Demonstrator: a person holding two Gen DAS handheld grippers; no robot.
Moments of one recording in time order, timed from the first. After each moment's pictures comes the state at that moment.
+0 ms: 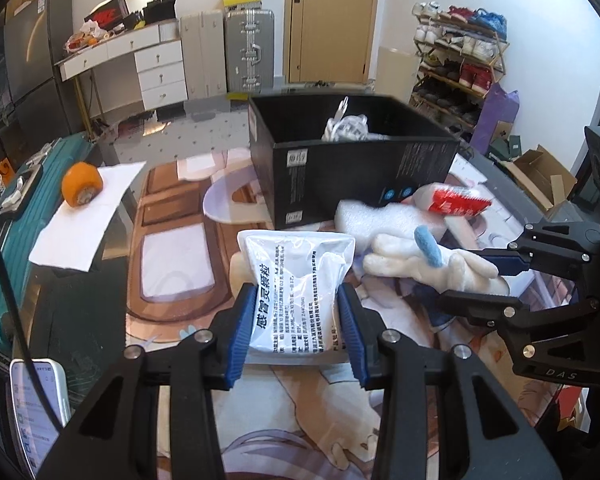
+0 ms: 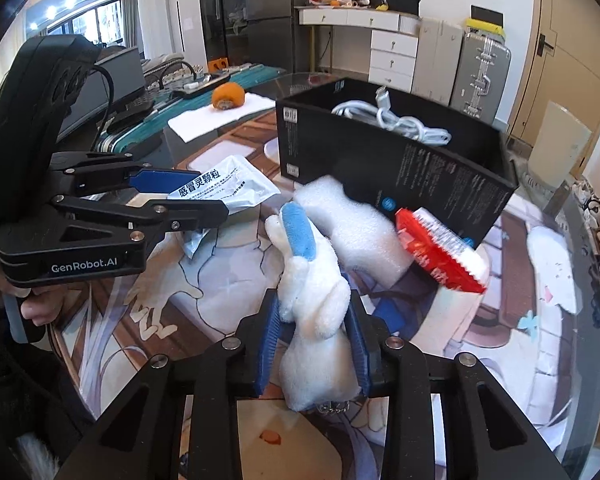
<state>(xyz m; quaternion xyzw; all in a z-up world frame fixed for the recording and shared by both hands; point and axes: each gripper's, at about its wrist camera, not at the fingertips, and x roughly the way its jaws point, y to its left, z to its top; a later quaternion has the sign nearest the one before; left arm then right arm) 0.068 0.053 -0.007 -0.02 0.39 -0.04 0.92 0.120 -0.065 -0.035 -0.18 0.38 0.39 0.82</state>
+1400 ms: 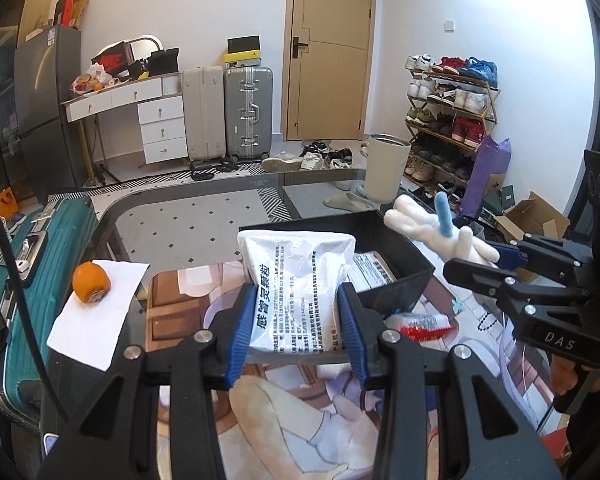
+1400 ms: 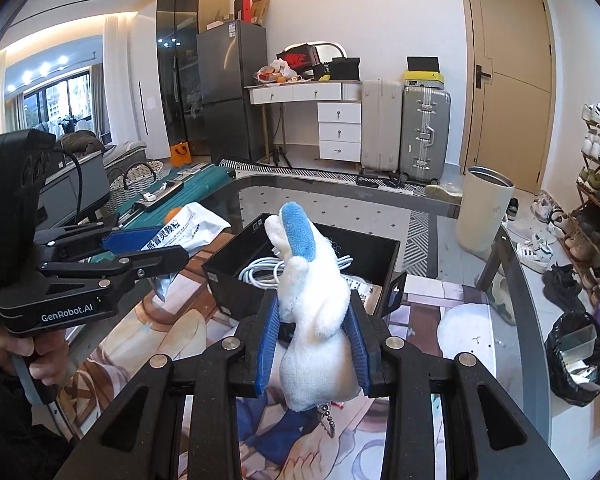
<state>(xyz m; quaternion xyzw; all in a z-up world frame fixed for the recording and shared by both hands) 0.101 0.047 0.065 -0.03 0.30 -0.04 0.95 0.162 -0.107 0.067 -0.08 0.28 0.34 0.90</state>
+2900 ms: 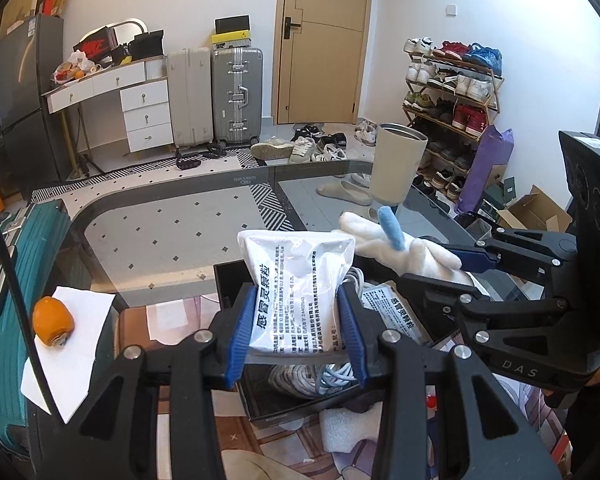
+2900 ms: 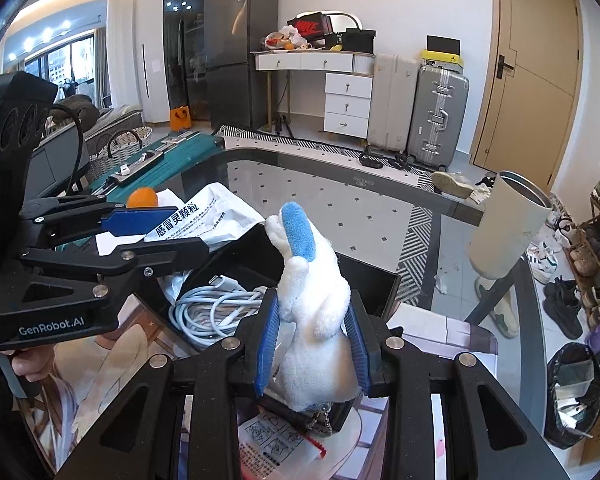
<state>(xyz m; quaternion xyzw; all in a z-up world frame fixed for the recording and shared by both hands) 0.187 0.048 0.054 -0.03 0.34 -0.05 0.94 0.260 -0.065 0.049 -0.14 0.32 0.34 0.87</state>
